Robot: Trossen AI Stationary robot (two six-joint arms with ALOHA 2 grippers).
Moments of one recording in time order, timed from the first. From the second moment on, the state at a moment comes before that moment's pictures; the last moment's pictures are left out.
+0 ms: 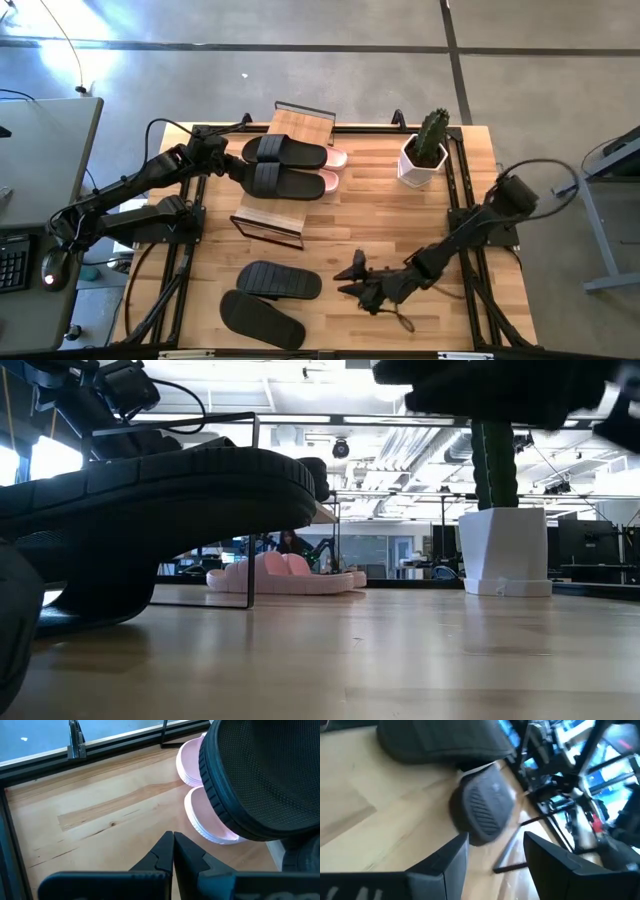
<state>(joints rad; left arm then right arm) 0.84 0.76 0.54 -0.58 -0.11 -0.37 0.64 1.73 0.87 0.41 0.55 -0.67</state>
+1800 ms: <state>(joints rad) 0.84 0.76 0.54 -0.58 -0.10 -0.38 0.54 2.11 1.24 0.30 0.67 -0.89</state>
